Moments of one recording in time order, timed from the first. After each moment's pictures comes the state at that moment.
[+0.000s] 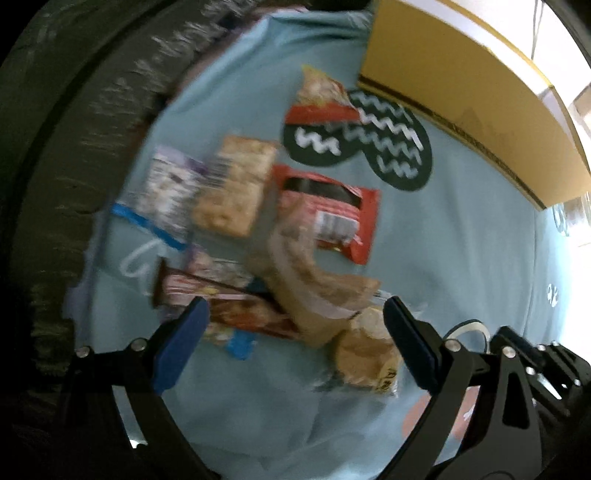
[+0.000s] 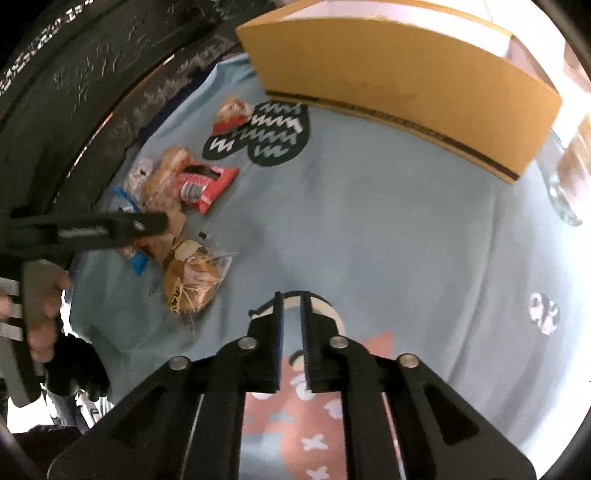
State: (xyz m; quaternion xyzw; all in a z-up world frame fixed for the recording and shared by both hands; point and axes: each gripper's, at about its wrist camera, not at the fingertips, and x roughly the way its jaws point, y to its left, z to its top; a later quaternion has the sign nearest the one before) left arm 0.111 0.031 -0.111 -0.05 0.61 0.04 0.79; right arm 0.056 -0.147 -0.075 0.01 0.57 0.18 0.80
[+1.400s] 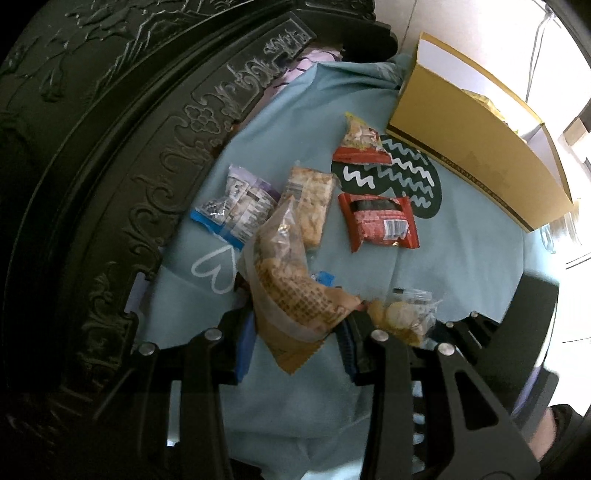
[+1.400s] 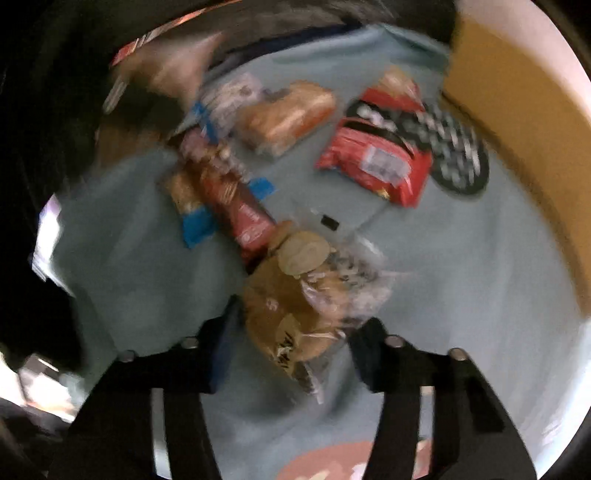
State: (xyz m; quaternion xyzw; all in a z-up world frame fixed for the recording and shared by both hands) left arm 0.072 0.080 -0.058 -0.07 0.56 0.06 0.82; right arm 0.062 -0.014 -0.122 -0.13 0.57 0.29 0.76
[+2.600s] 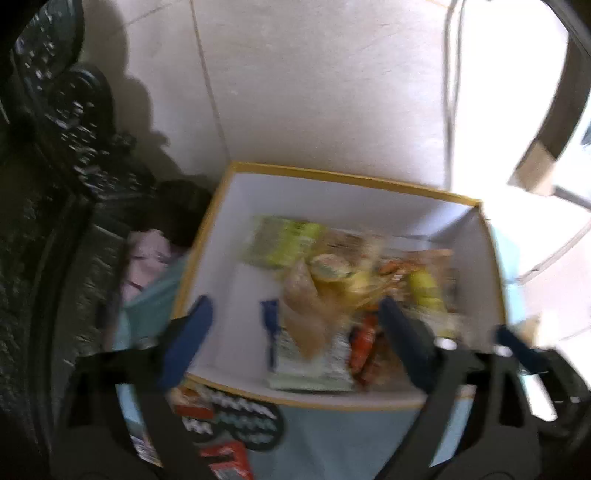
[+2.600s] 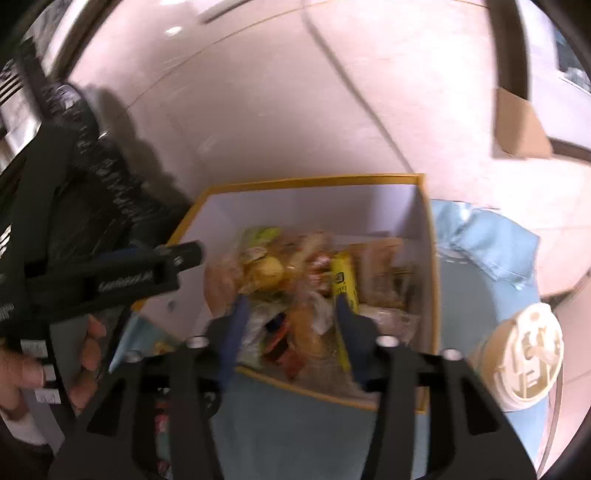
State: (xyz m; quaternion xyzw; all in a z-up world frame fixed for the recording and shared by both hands) left arm 0.315 -0.106 0.024 0.05 0.46 -0.05 0.88; right arm 0.220 -0.238 0.028 0.12 0.40 0.04 0.91
